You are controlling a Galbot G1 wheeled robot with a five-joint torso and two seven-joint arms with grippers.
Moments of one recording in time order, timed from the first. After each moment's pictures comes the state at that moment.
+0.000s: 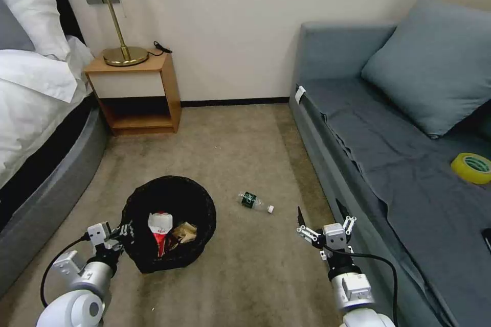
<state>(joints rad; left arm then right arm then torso) 1.53 -1.45 -0.88 -1.96 -0.56 0.37 0.13 -1.67 1.41 0.41 2.09 -0.18 0.08 0.10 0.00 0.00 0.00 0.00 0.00</state>
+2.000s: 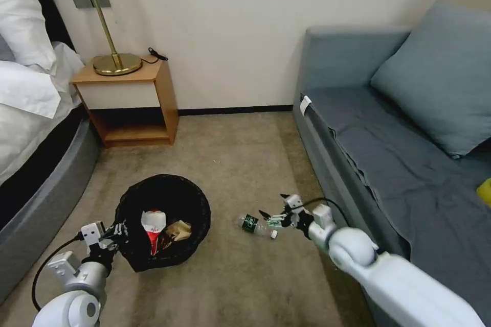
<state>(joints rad) 1.53 -1.47 -0.93 -1.95 -0.51 0.33 0.16 -0.64 0.88 -0.38 1.49 0.70 -0.24 -0.15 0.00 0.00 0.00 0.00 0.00</state>
